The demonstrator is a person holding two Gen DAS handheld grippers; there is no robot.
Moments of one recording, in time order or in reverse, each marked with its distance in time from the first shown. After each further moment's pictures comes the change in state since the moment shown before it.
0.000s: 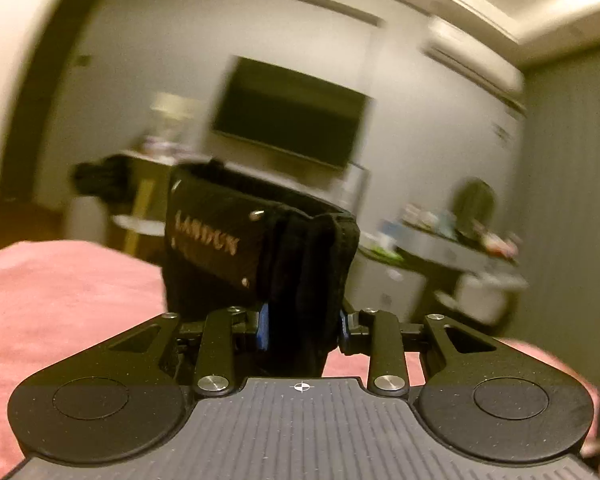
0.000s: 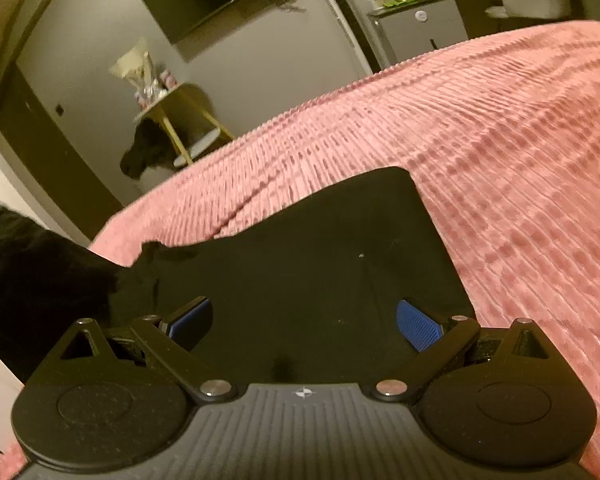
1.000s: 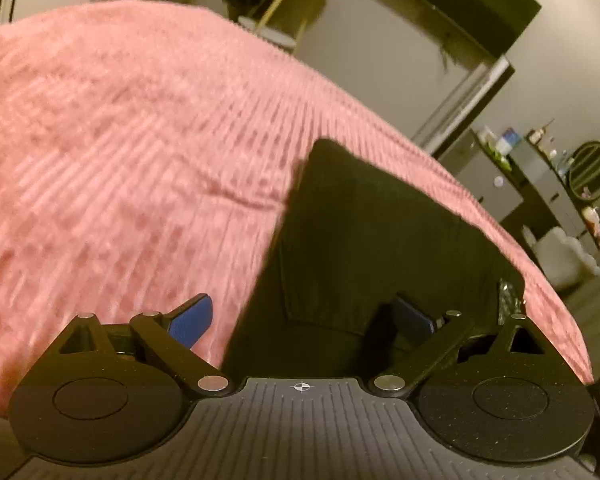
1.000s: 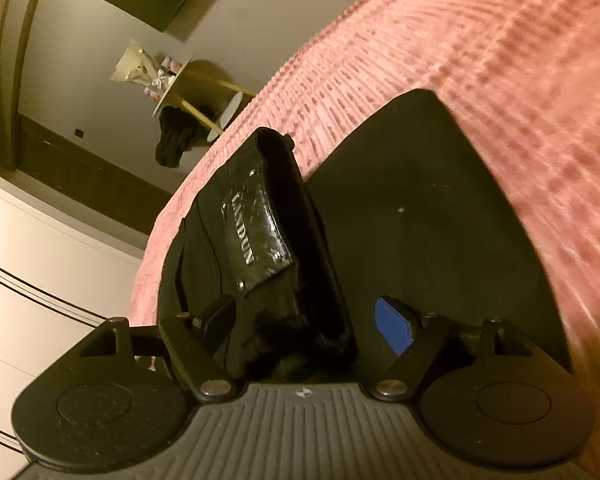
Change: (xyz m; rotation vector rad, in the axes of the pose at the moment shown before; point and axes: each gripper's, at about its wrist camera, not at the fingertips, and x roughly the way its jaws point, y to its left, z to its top) left arm 0.068 0.071 -0.125 -0.455 0.473 0.304; right arm 0.056 -0.026 0.023 0.257 0.241 0.208
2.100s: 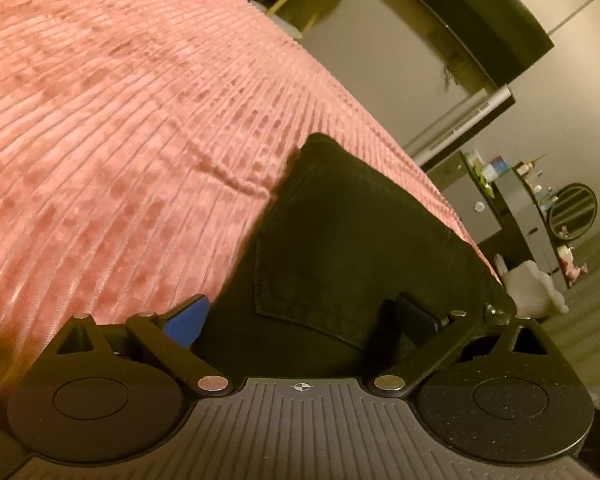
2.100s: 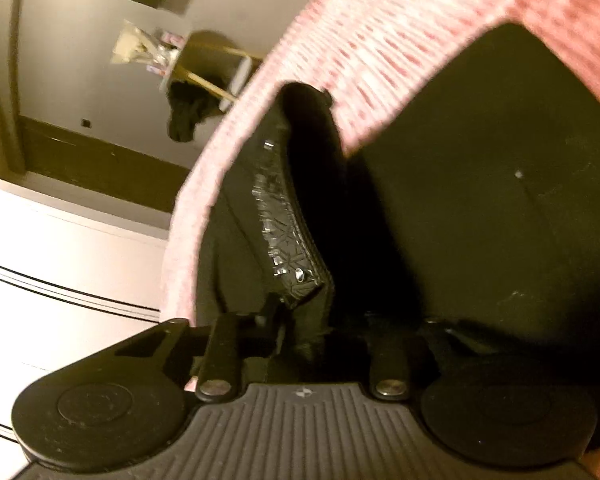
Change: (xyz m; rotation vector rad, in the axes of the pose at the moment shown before) left arm 0.016 0.009 -0.005 -0.142 -0.008 -0.098; right arm 0.041 0.047 0.004 0.056 0.072 0.097
